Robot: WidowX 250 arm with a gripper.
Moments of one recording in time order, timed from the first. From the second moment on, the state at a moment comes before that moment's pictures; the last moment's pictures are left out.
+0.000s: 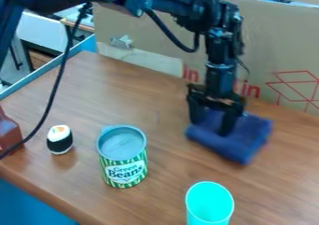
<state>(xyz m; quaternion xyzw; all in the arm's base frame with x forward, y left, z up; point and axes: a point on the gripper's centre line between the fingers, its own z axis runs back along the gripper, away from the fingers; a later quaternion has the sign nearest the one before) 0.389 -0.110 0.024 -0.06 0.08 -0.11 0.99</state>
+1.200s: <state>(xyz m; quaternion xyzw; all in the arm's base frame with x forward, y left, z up) 0.371 -0.112 0.130 -0.01 -0.02 -0.12 0.99</state>
